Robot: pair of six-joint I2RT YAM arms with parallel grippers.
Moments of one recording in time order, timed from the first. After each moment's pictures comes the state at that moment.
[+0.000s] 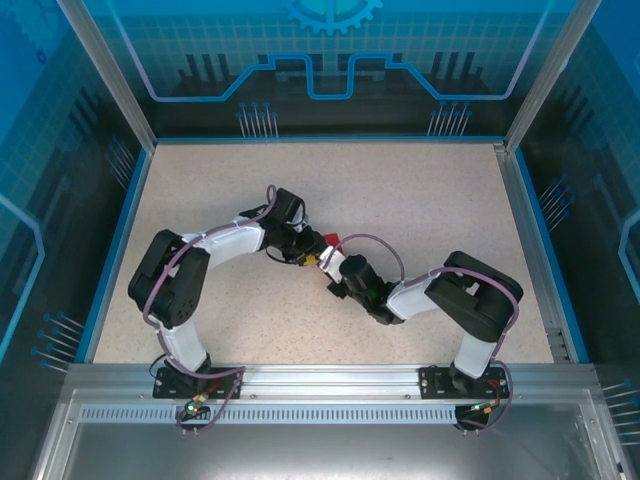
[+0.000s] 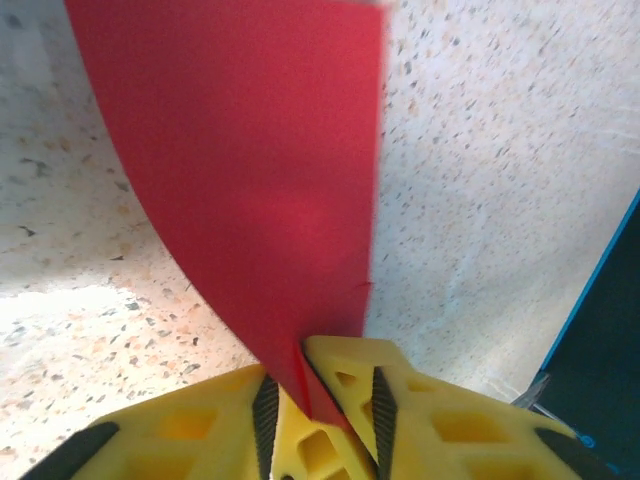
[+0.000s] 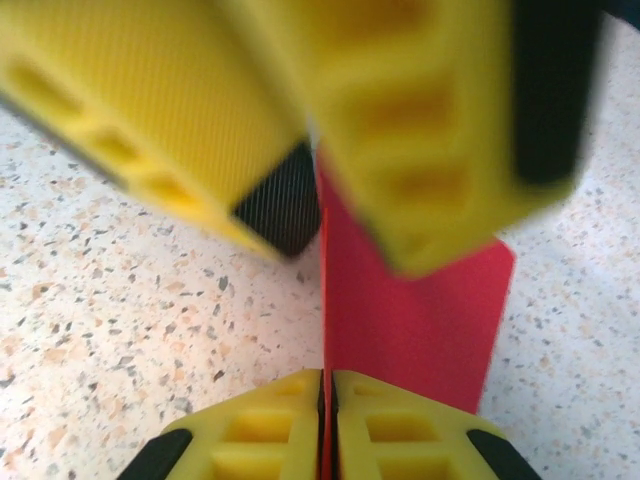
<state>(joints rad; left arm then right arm) -0.45 1.77 1.10 -0.39 0.51 -0.96 0.87 1.76 0.56 0.64 0.25 -0.16</state>
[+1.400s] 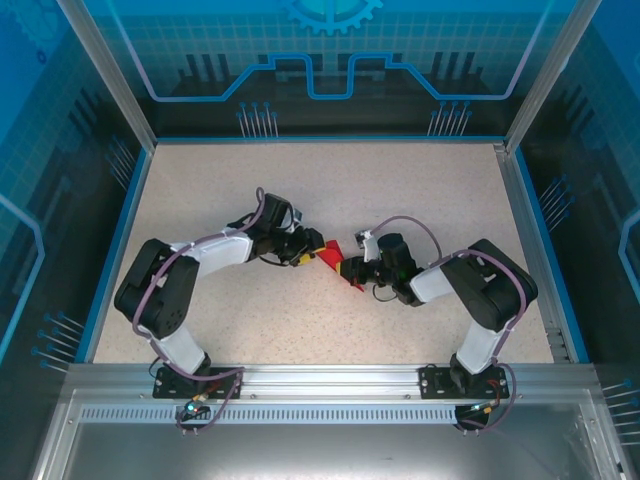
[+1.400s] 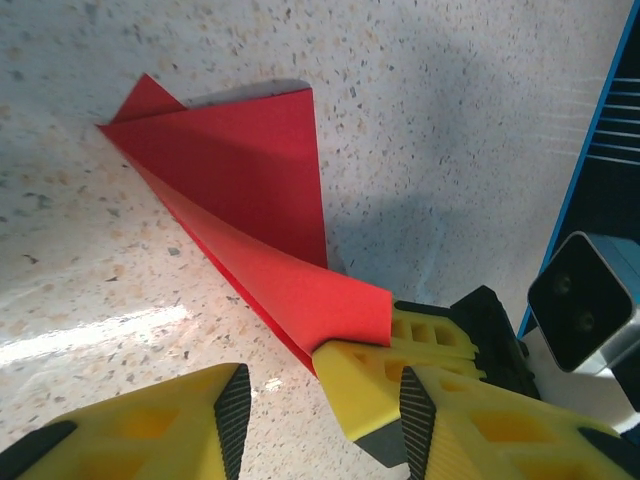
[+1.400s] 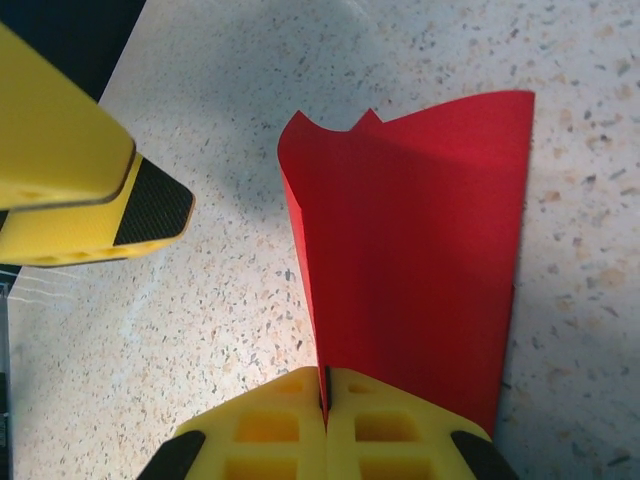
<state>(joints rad) -0.43 1.70 0.94 -0.15 0.56 -0.96 0.55 1.76 0.51 0.67 -0.46 0.58</state>
